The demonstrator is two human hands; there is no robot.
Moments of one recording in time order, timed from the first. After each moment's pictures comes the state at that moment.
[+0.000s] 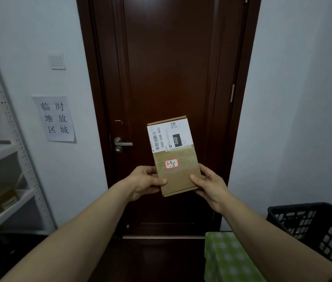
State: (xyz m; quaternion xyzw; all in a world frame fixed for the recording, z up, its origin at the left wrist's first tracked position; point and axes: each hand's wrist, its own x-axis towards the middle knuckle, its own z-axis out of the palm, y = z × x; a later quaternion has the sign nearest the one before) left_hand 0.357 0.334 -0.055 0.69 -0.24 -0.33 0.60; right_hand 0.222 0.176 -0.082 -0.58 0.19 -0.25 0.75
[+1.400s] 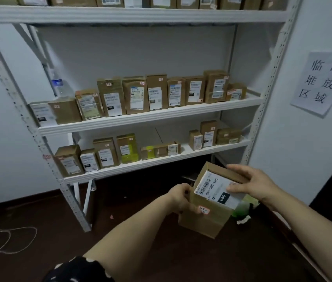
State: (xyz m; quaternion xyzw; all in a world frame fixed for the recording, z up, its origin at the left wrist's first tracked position) left_hand 0.293 0.735 -0.176 0.83 0.21 -0.13 0.50; right_hand 0.399 0.537 -0.133 -0.80 -0.24 0.21 0.51
